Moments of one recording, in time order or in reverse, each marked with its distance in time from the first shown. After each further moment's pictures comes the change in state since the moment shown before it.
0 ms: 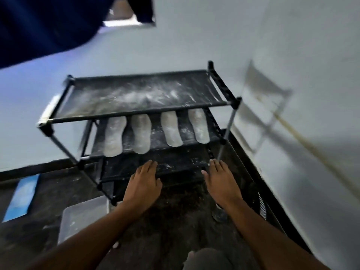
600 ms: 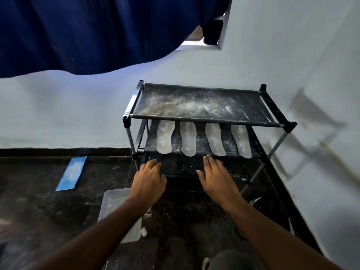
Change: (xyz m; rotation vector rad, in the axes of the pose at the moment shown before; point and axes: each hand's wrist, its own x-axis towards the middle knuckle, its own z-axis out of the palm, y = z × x) left_hand -0.058 -0.100 -0.073 -0.084 0.198 -0.136; right_hand 0.005 -0.160 -0.050 -0.035 0.125 -0.364
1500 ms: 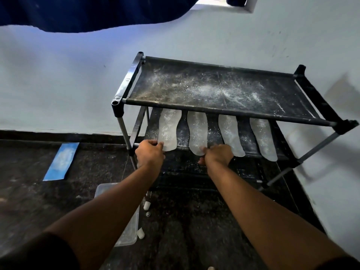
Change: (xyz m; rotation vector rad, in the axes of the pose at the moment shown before) left_hand 0.132 -0.023 0.052 -0.835 0.221 -0.642; right_hand 0.136 -0.016 0.063 1.173 0.042 1.090
